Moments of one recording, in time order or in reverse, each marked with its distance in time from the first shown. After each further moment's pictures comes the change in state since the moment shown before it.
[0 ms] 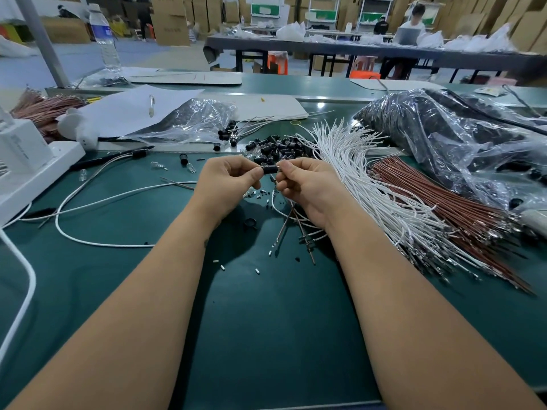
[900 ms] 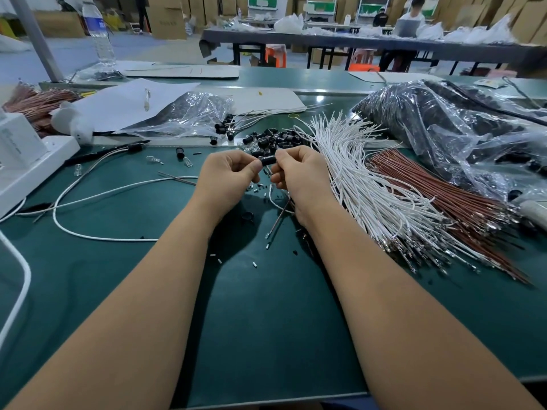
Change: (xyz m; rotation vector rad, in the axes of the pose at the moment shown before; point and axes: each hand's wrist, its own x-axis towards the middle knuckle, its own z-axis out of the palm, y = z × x) left_hand 0.000 -0.001 0.007 0.054 0.017 0.003; right_hand -0.004 0.007 0.020 -0.179 0.227 -0.145
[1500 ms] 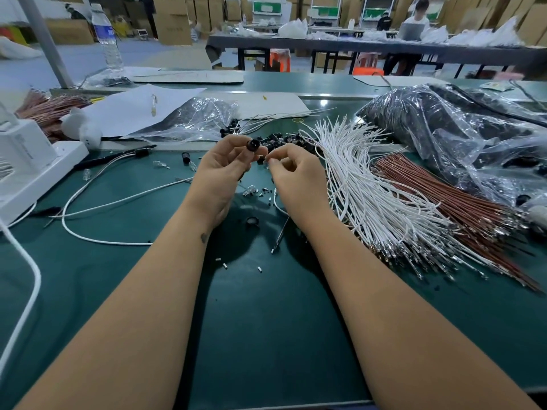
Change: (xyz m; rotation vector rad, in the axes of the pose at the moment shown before) left_hand 0.008 -0.002 -0.004 -0.598 -0.028 0.032; right_hand -0.004 0.002 0.005 -0.343 -0.012 -0.288
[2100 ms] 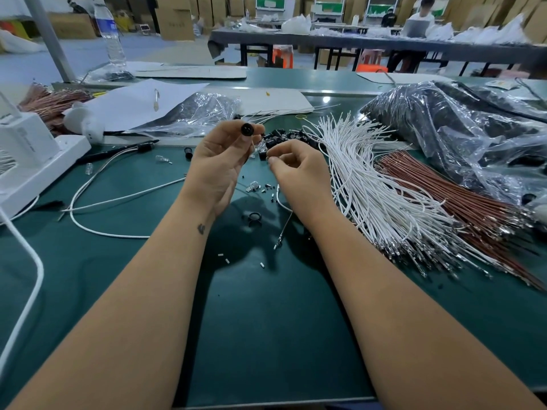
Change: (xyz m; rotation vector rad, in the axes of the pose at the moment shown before) left_hand -0.002 0.015 0.004 -0.256 0.012 0.034; right_hand 0.000 -0.001 -0.001 0.049 -0.018 0.011
